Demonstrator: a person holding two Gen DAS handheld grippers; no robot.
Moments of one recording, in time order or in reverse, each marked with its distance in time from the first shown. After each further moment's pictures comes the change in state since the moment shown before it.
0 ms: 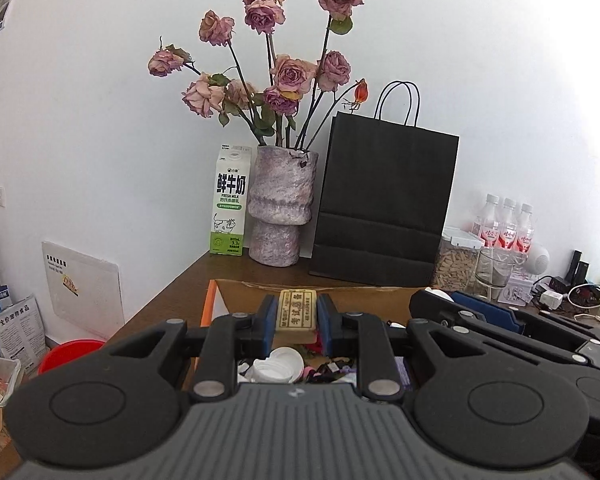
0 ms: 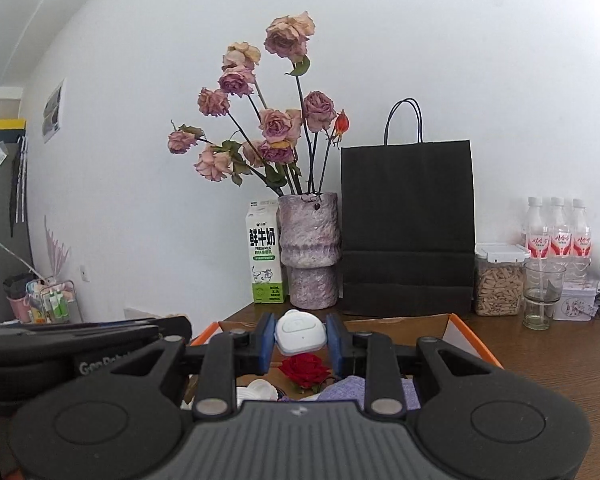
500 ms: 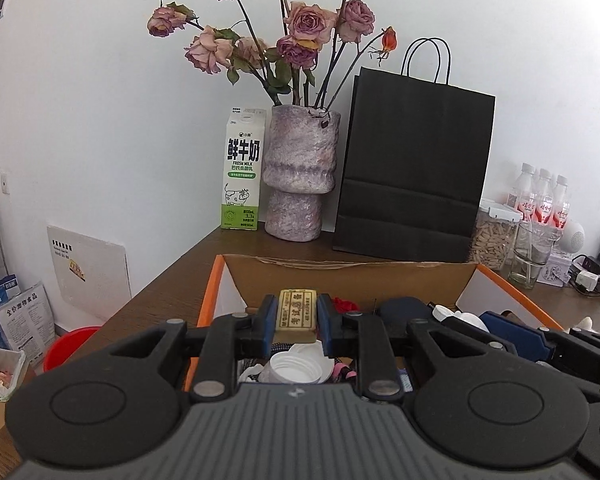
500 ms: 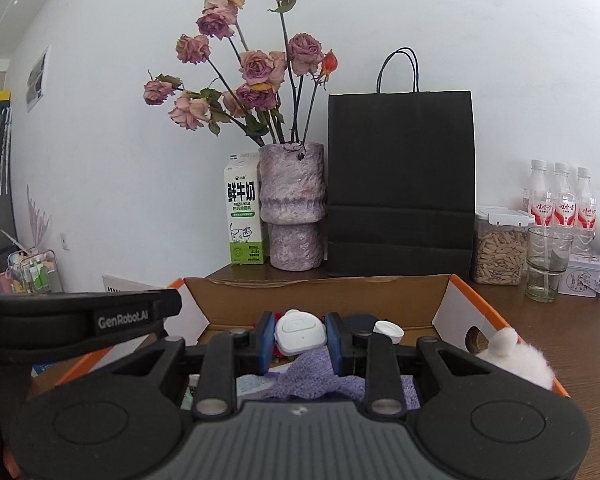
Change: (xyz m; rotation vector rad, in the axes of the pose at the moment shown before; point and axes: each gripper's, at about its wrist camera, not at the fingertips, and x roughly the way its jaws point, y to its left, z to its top) left arm 0.060 0.013 -0.023 0.020 0.069 0.052; right arm 0.046 -0.006 -0.038 -0.049 0.088 -0.046
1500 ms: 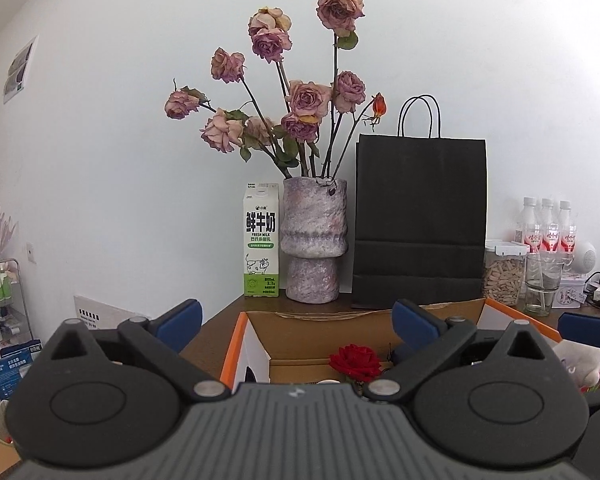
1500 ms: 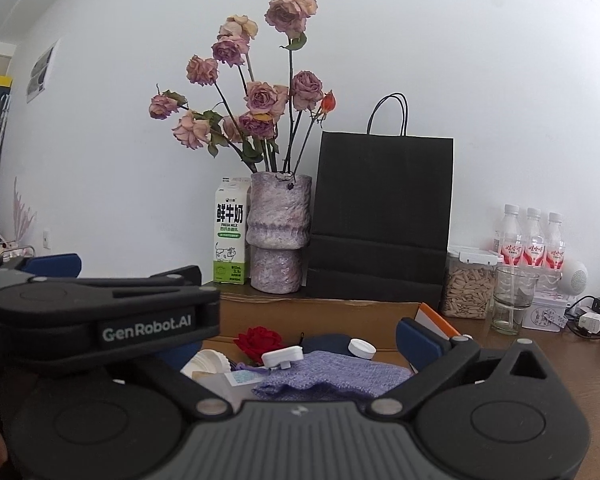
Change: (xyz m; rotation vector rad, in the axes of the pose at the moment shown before) left arm -0.037 -0.013 -0.017 0.071 -0.246 0.079; right arm -0.038 0.013 -0.009 -0.075 -0.098 -0.090
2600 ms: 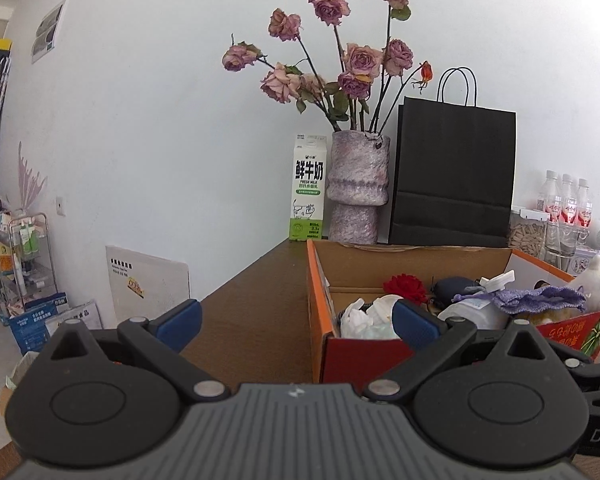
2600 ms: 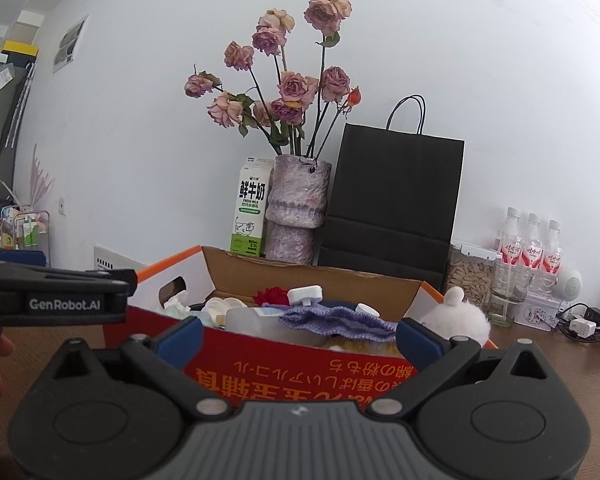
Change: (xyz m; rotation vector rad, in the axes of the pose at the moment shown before) left arm -0.046 0.060 -0.038 -0.061 0.135 0.055; right arm -0.050 0.016 -0.033 -0.095 0.042 0.041
